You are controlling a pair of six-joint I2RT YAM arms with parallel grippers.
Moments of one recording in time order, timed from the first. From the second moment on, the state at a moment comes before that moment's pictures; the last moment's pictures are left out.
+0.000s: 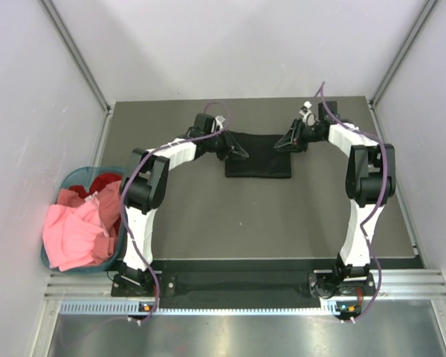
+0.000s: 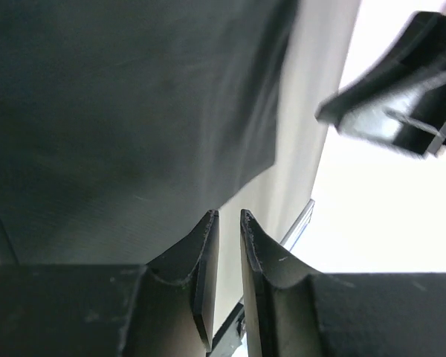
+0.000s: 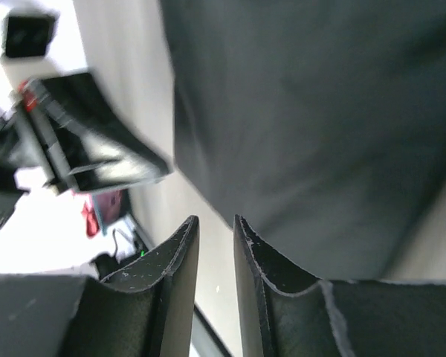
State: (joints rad) left arm -0.39 2.16 1.53 -0.05 0.68 -0.94; right arm 0.05 2.10 1.58 -0.44 -0.86 0.47
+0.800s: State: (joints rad) left arm -0.33 2.20 1.41 -0.09 0.72 -0.84; right arm 0.03 2.14 1.20 -0.32 -1.08 0.42
